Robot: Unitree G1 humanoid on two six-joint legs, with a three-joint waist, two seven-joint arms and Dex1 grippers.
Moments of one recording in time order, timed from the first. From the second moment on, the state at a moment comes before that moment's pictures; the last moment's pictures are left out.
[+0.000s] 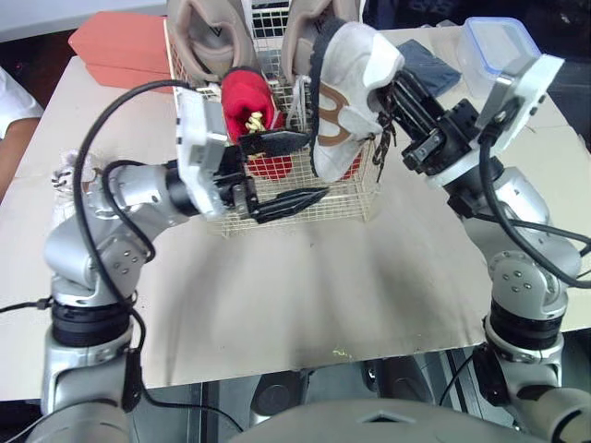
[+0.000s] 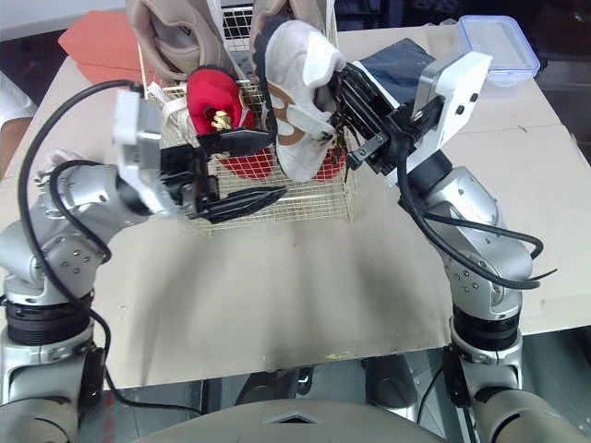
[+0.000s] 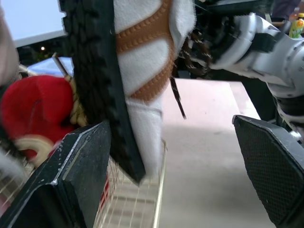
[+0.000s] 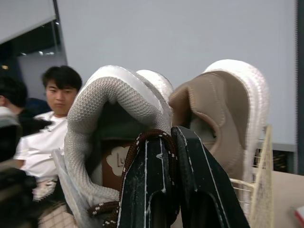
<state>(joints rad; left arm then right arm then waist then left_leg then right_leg) -0.48 0.70 0.10 -0.43 -0.79 0.60 -0.89 -0.50 -0.23 -0.02 -0.62 0.69 0.55 0.29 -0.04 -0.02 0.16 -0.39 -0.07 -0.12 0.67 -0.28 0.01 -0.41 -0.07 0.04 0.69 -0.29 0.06</state>
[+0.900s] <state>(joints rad) -0.54 0.62 0.06 -0.34 -0.74 0.59 -0.91 -0.52 -0.62 -0.19 -0.52 1.12 0.78 0.53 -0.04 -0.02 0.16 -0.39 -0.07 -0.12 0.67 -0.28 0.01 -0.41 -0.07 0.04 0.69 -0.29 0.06</state>
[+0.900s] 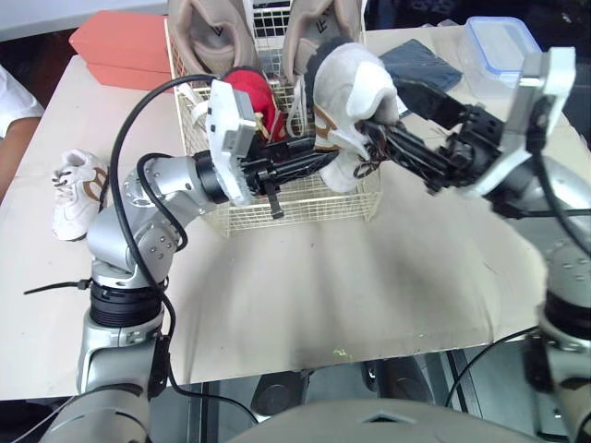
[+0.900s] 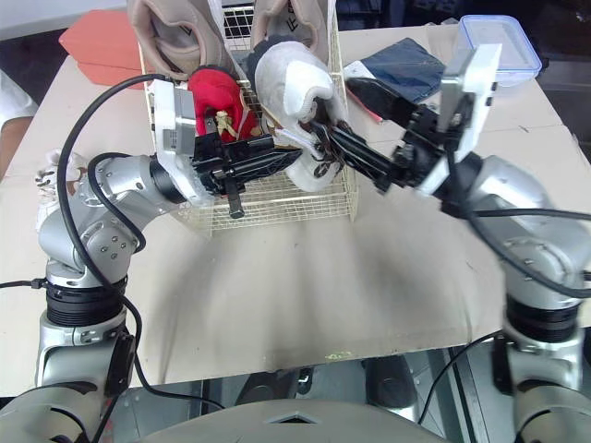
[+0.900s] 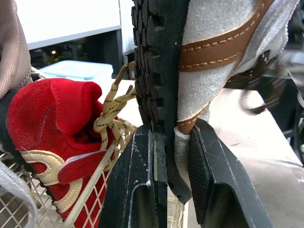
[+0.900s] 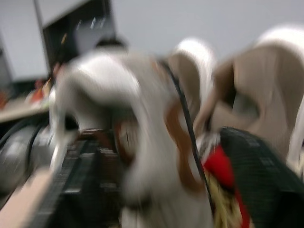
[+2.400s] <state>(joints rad) -0.52 0.71 0.07 -0.32 -0.87 0.69 -1.13 -0.74 -0.67 -0.13 -0.29 1.40 1.05 0.75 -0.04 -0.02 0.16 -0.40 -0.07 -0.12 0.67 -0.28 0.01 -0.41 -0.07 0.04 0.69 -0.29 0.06</state>
